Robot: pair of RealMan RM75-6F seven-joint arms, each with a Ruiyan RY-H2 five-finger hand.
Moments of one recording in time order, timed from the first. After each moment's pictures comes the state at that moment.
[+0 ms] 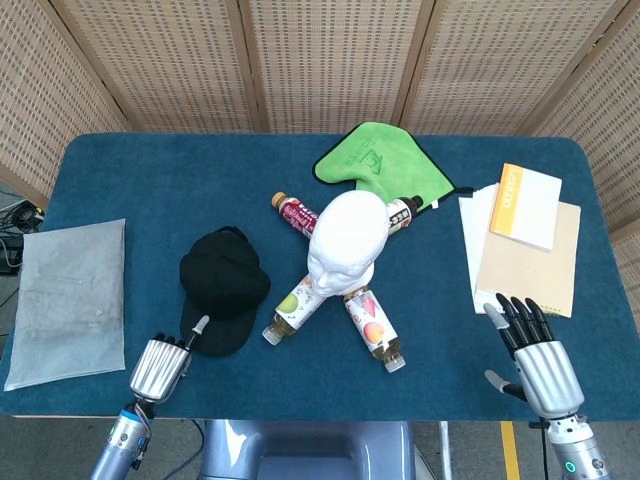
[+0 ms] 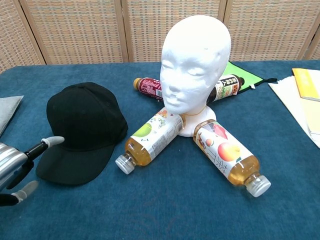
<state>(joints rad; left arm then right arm) -0.17 -1.84 0.04 -1.02 1.74 1.47 0.46 0.10 -1.26 -0.01 -1.52 -1.75 1.59 -0.06</state>
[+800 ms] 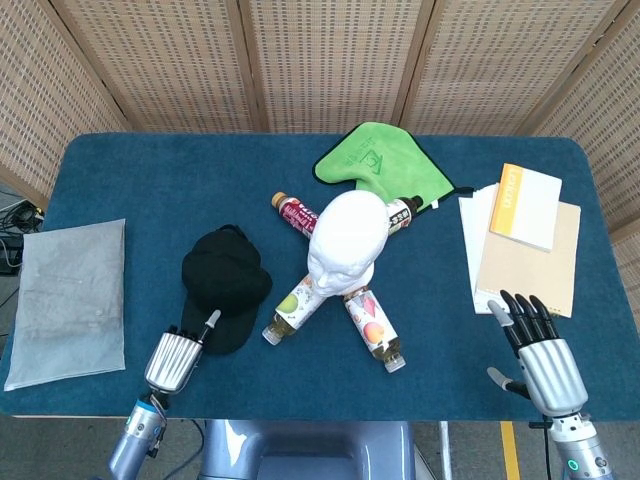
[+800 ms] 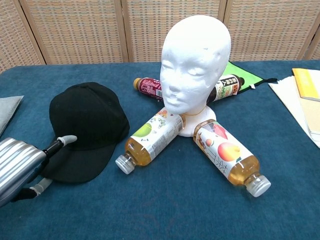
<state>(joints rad) -0.22 -1.96 0.02 -0.83 1.73 1.49 0.44 0.10 -1.26 0.00 -1.52 -1.75 1.60 -0.05</state>
